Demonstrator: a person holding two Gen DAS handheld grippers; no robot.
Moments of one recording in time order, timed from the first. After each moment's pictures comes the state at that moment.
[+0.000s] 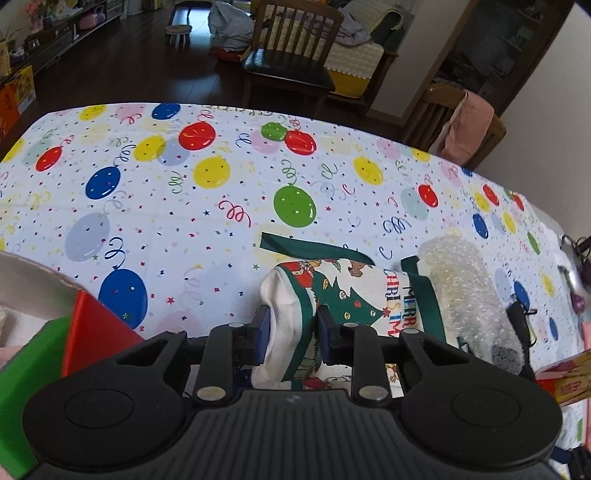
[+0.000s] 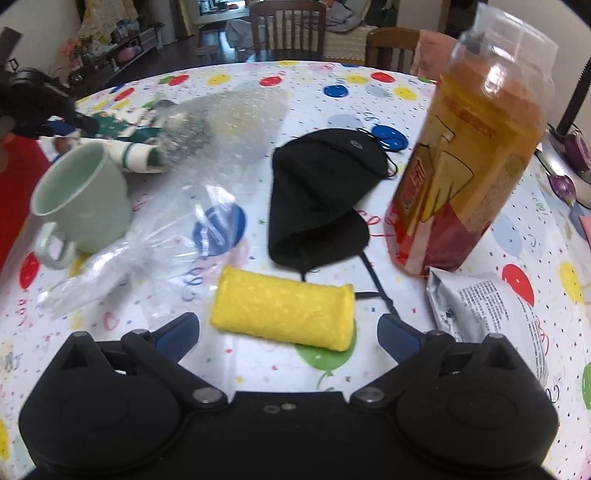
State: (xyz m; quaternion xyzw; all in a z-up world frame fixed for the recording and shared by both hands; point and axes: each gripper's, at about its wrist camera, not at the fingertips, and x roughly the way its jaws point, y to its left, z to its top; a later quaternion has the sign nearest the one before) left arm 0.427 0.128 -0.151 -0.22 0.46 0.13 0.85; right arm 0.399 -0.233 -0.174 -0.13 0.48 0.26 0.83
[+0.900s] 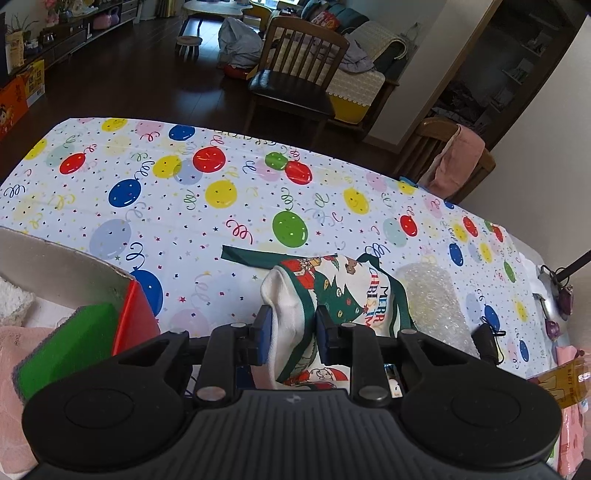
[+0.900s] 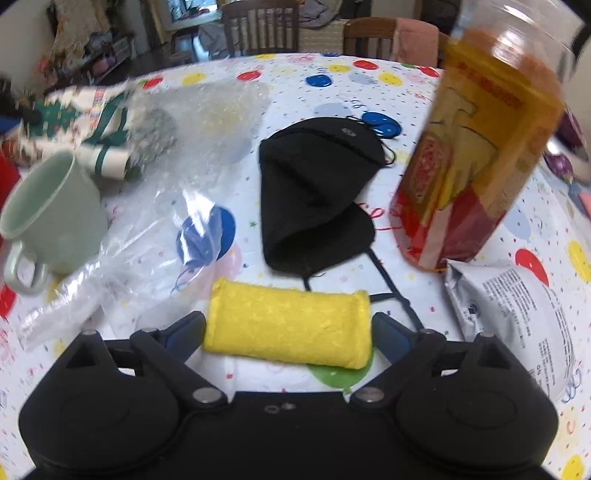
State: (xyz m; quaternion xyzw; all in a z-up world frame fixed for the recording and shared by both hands) left arm 0.396 0.131 -0.111 -0.25 0.42 0.14 0.86; right arm 0.400 -0.214 -0.195 -0.12 0.48 0.22 0.84
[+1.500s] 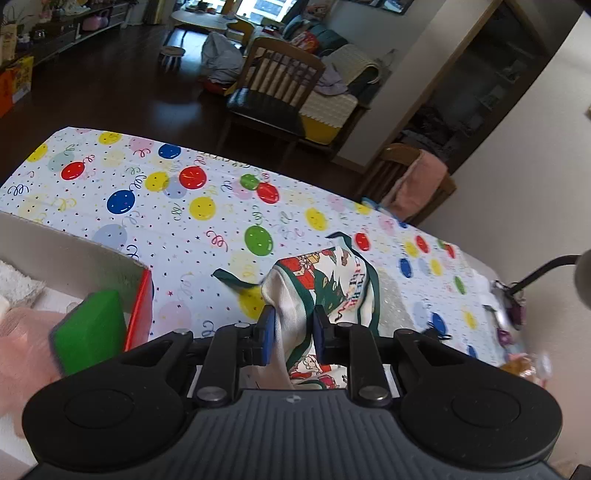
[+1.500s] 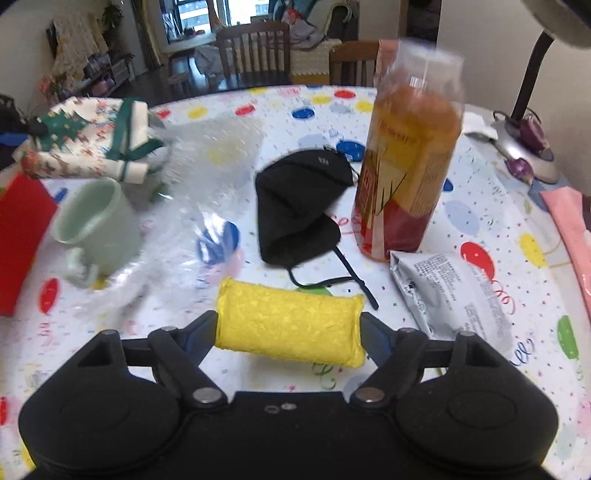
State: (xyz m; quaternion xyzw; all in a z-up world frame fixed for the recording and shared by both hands) left arm 0.354 0.125 -0.068 -0.29 0.38 0.11 0.87; right arm 0.354 -0.258 -0.128 -0.08 0.46 0.22 0.86
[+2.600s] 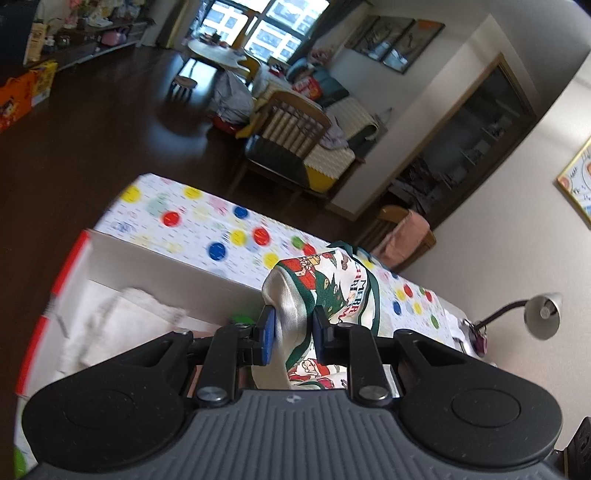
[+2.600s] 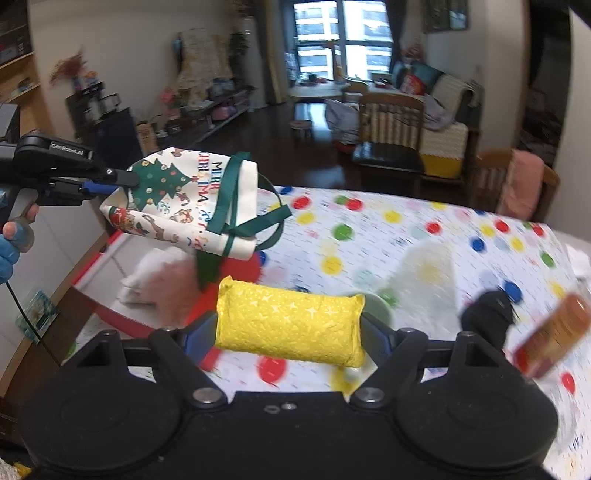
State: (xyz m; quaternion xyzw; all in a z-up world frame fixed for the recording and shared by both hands) left arm 0.182 0.244 0.020 -0.33 0.31 0.10 0.89; right arm 0.256 -0.085 0.005 -0.10 0.36 0.40 0.84
